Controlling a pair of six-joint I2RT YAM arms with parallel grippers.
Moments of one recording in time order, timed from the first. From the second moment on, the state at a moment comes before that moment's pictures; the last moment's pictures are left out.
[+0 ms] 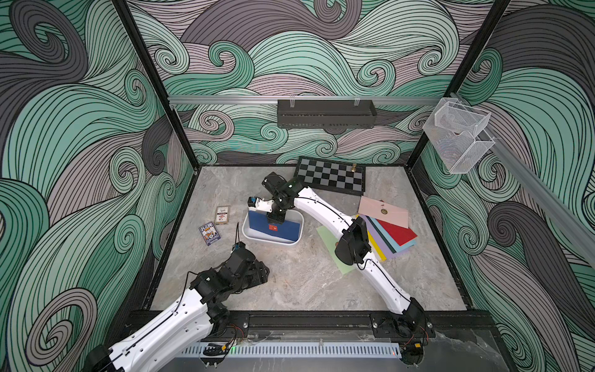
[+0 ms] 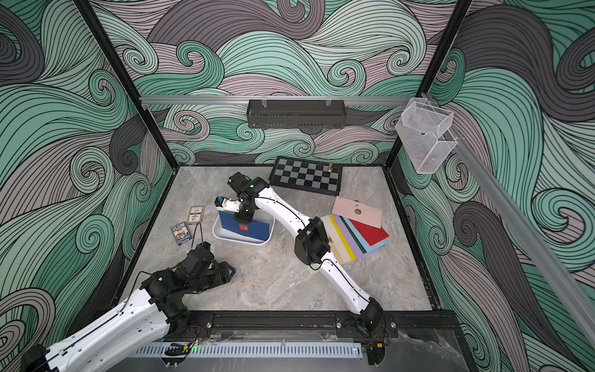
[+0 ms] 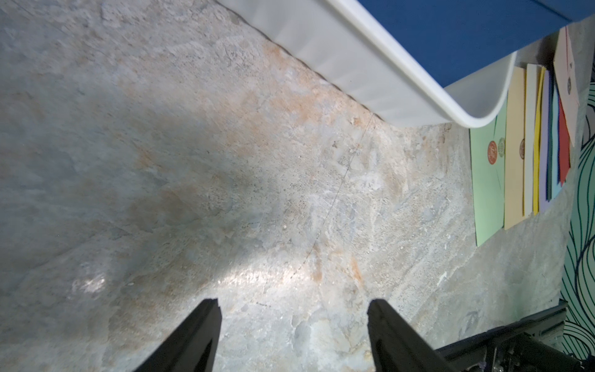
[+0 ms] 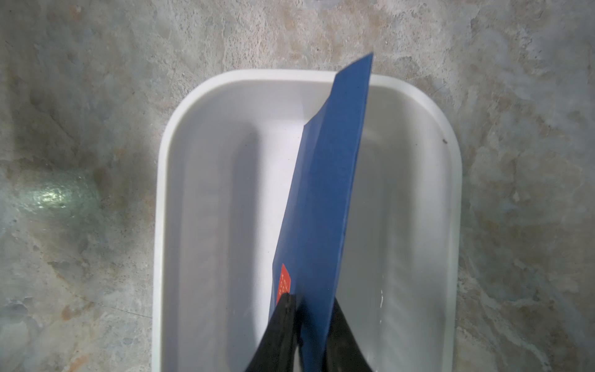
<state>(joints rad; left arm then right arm) -0.68 0.64 0.39 -0.73 -0.01 -0.93 0.83 2.61 2.69 -1.28 -0.21 -0.56</state>
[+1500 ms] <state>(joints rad) -0.68 0.67 0.39 -0.70 0.01 -0.93 0.77 2.65 2.70 -1.21 -0.20 -0.43</state>
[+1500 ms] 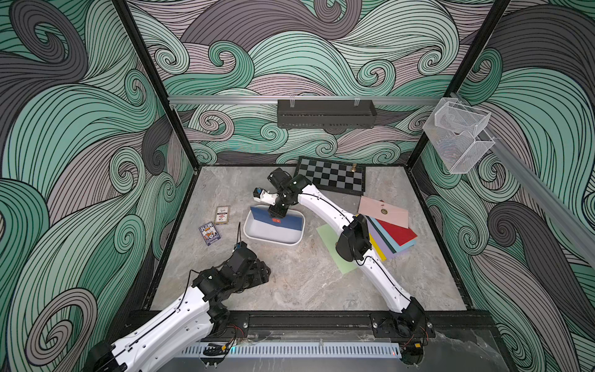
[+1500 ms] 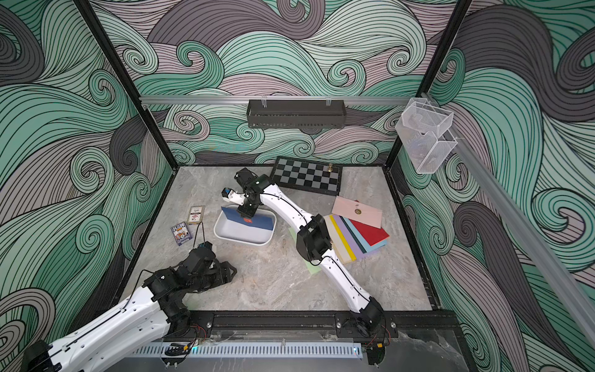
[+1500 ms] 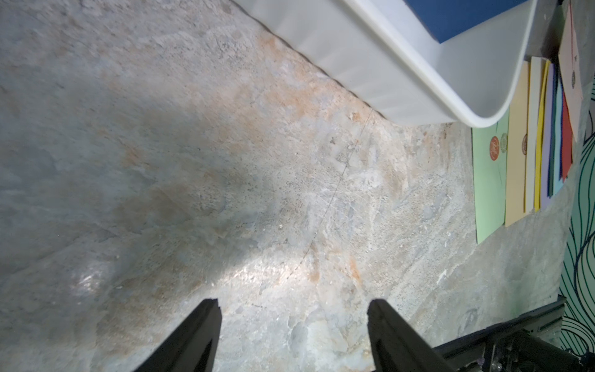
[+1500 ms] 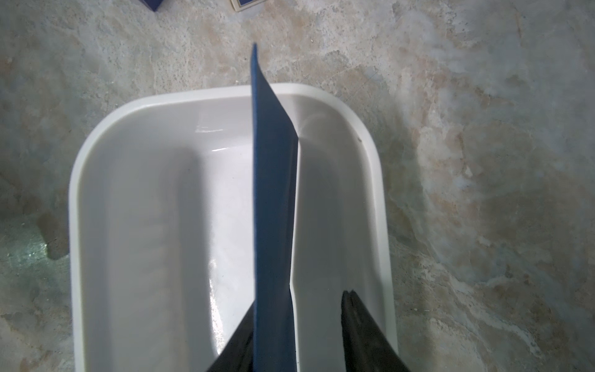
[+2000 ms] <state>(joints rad) -0.68 0.67 0.39 -0.70 0.01 -0.92 0.75 2.62 2.71 -1.16 -0.13 -0.38</state>
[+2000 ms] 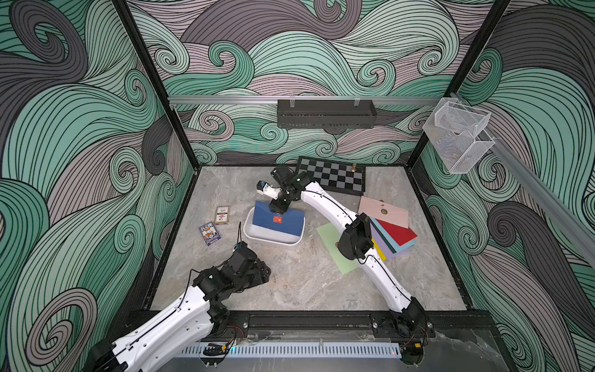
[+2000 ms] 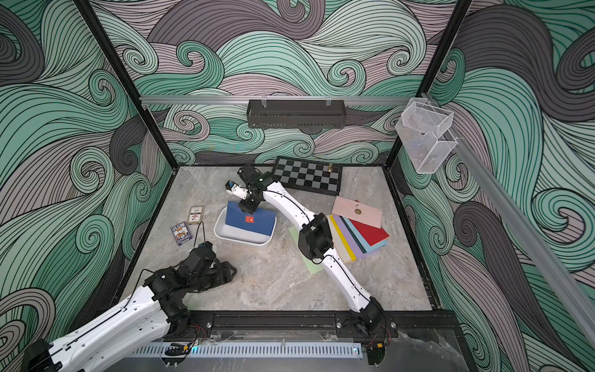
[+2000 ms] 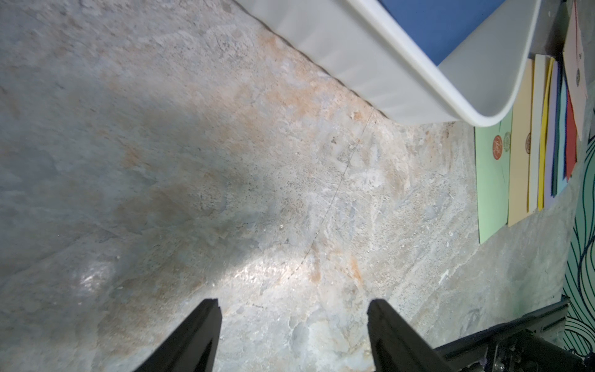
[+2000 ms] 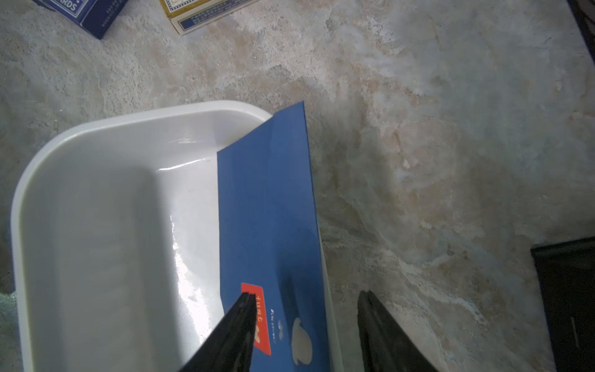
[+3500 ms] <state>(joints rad) -0.68 0.66 0.40 -0.67 0.15 -0.89 0.84 1.65 0.88 -0.57 -0.30 0.49</state>
